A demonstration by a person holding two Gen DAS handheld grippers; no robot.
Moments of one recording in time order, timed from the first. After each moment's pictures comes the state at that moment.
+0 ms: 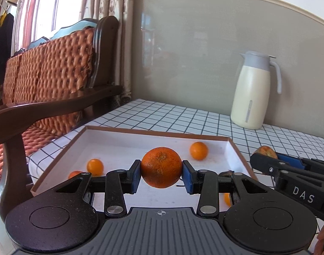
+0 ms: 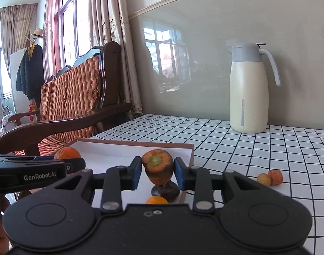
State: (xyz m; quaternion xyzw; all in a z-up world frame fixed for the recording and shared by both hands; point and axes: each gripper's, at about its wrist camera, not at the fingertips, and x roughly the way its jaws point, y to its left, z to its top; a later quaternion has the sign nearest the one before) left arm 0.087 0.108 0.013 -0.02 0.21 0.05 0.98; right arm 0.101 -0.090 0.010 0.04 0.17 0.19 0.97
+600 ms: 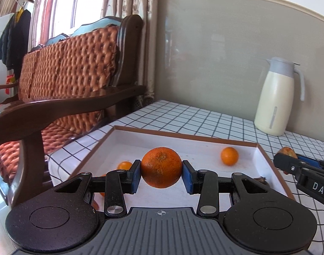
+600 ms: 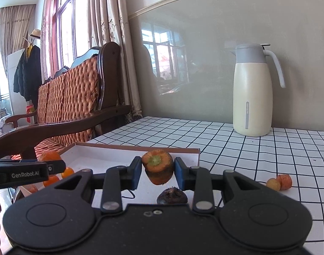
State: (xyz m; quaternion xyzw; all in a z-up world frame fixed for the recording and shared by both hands) left arm 0.093 0.146 0.010 -0.04 0.21 0.10 0.97; right arm 0.114 -0.072 0.008 0.04 0.16 0.17 0.97
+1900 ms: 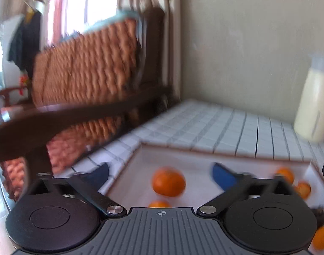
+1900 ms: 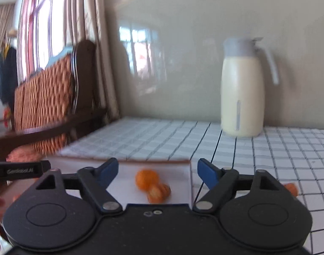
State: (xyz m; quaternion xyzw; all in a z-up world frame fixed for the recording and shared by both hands) left arm 0.167 0.189 0.006 -0.02 0.19 0.16 0.97; right arm 0.151 -0.062 0.011 0.06 0.15 0.12 0.98
